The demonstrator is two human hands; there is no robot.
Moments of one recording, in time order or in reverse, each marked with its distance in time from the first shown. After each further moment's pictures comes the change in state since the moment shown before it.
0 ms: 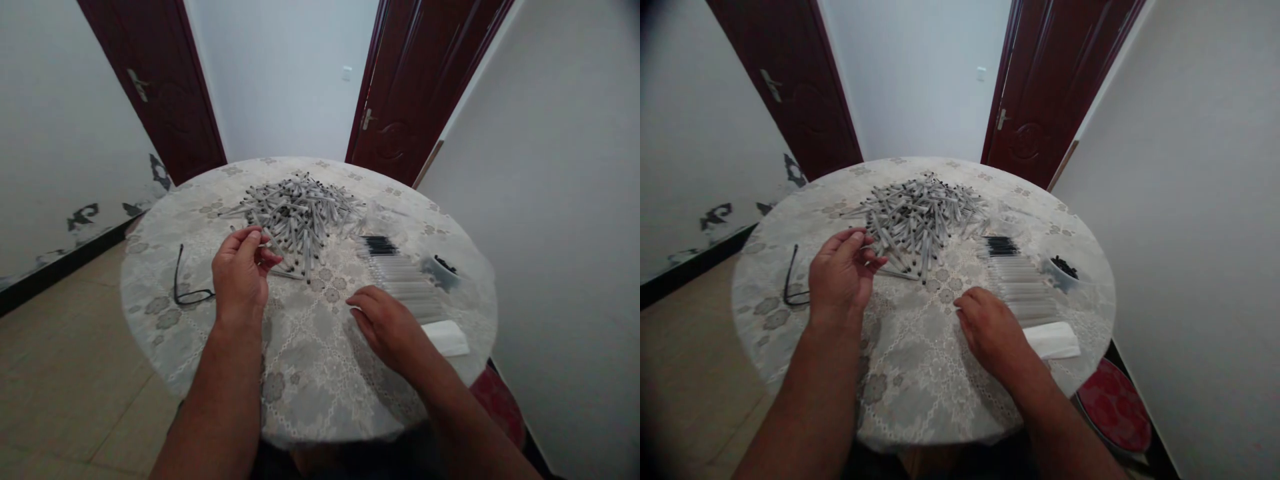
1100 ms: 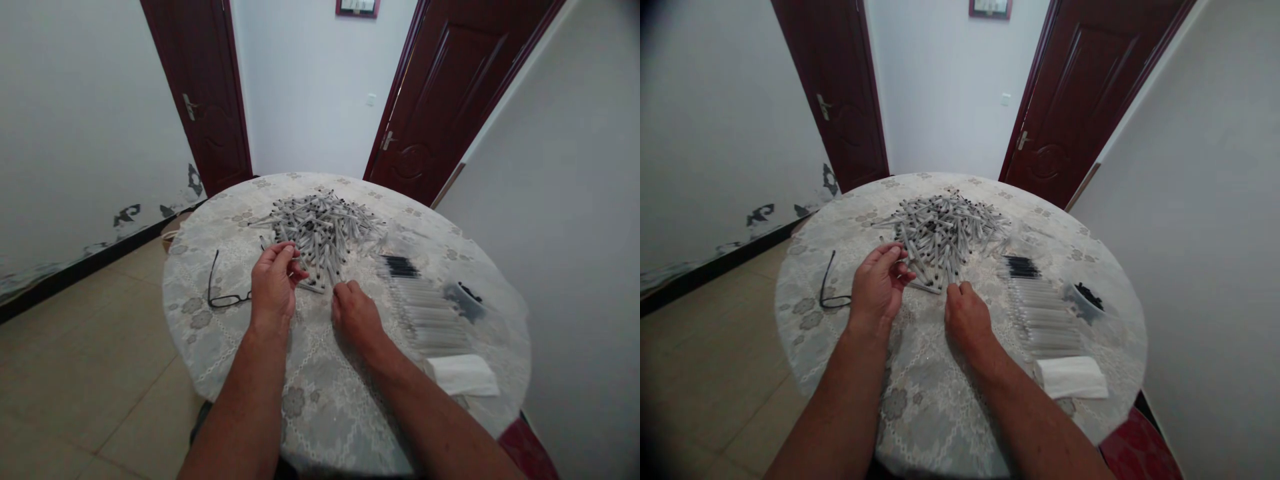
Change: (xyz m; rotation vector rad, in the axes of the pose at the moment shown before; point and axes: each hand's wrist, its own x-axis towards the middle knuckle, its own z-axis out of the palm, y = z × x) left_hand -0.001 0.005 -0.003 -0.055 -0.011 -0.115; right_hand 0.085 -0.023 0.077 -0.228 0.019 0.197
